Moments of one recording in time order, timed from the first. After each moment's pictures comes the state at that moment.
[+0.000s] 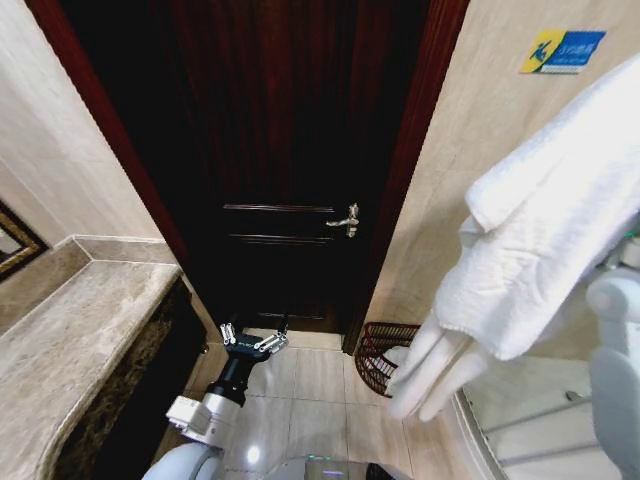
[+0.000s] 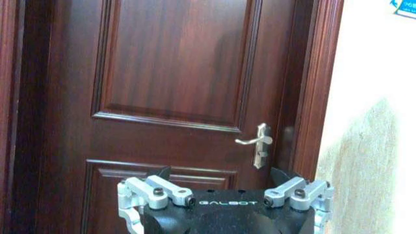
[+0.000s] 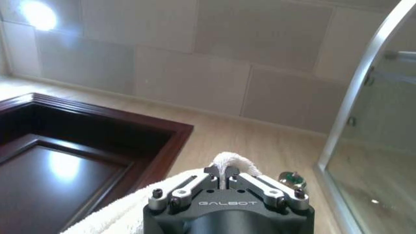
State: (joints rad) left arm 1.92 -1.61 -0.51 -2.50 -0.08 0.05 0.23; right arm -0.81 0.87 0.92 2.08 0.53 0.40 0.05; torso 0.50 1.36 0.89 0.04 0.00
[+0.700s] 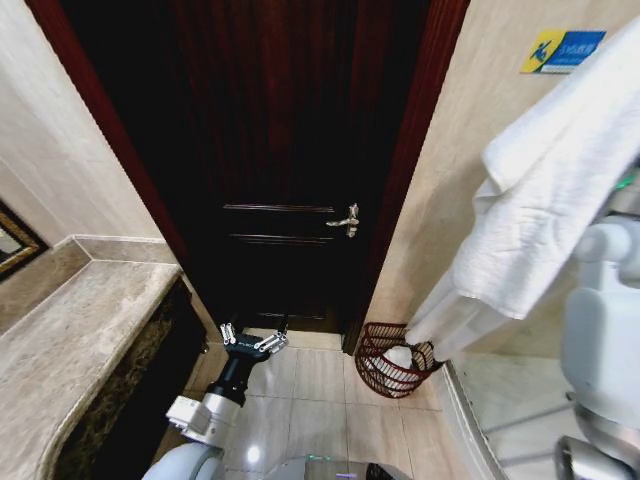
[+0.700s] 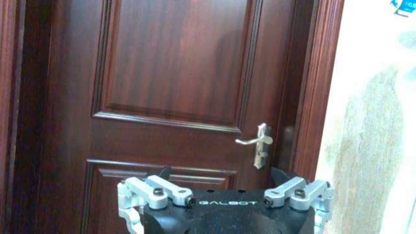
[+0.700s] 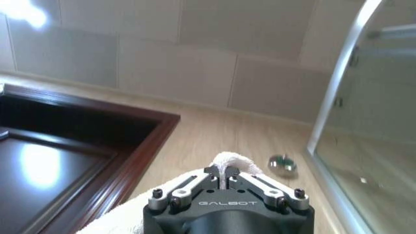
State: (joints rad) left arm 1.92 -1.61 -0.51 -2.50 -0.08 0.05 0.23; right arm -0.60 0.99 0.77 1.87 0.42 0.47 0.01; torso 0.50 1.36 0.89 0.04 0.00
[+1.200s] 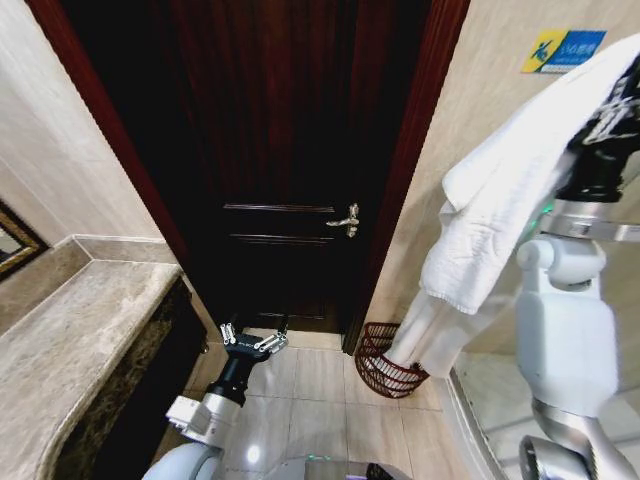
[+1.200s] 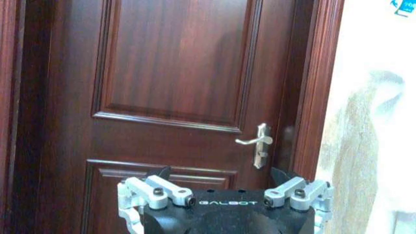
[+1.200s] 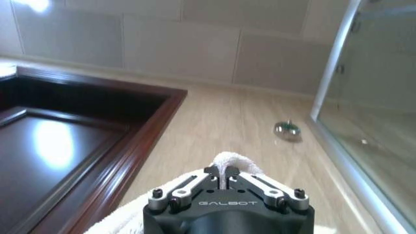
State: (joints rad) left arm 1.92 -1.61 -0.51 -2.50 -0.08 0.05 0.23; right arm -0.65 1.10 0.73 1.76 0.37 0.57 -0.04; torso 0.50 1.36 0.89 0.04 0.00
